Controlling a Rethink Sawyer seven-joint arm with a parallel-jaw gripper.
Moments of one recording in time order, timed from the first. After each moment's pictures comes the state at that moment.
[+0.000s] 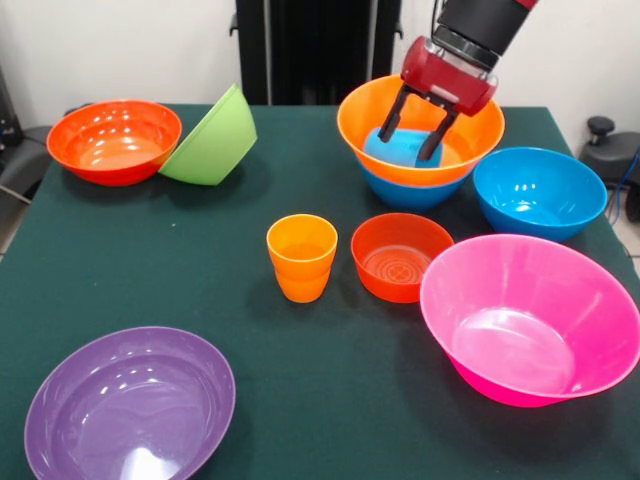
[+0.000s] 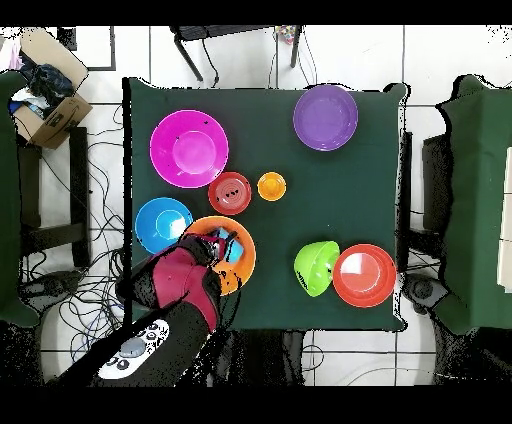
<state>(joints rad) 0.52 -0.37 -0.58 1.81 0.25 0.05 1.85</state>
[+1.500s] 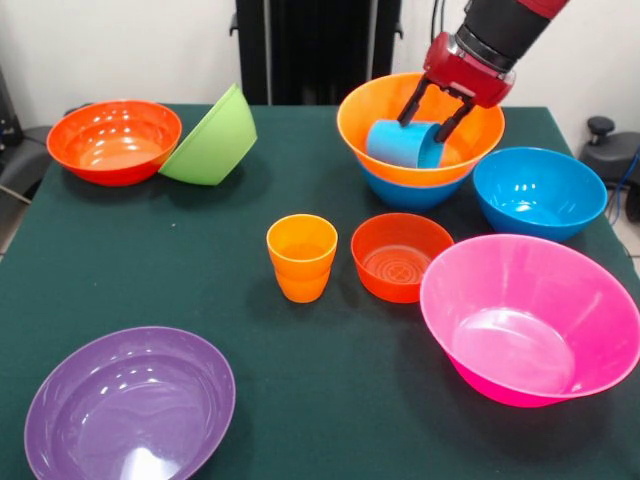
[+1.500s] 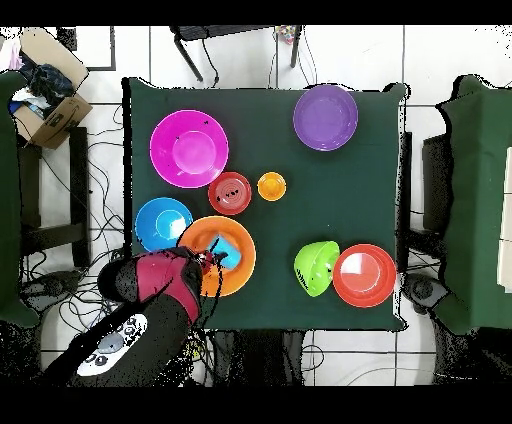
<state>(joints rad) 0.57 -0.35 -0.58 1.74 0.25 0.40 1.85</state>
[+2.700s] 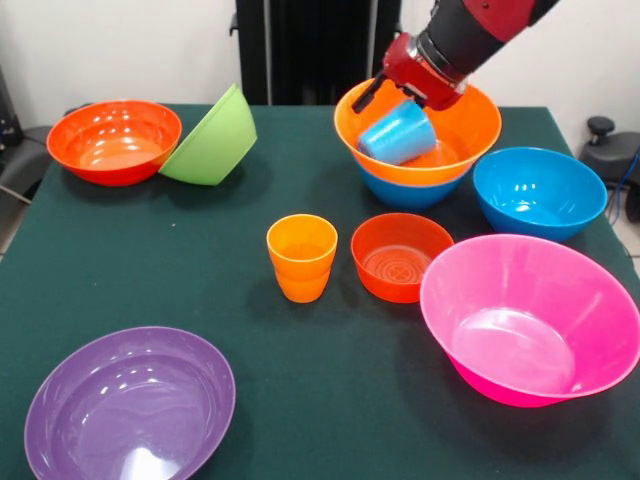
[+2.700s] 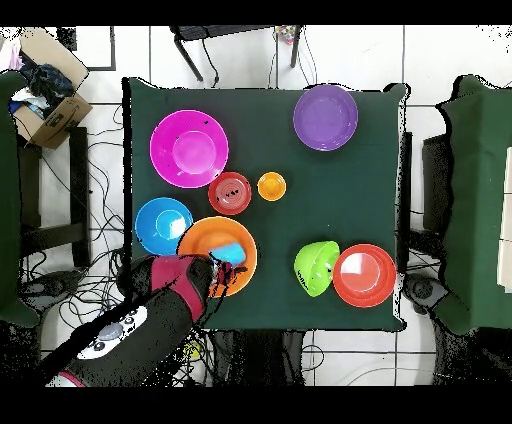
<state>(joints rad) 0.62 -0.20 -0.71 1.71 0.25 0.49 1.86</state>
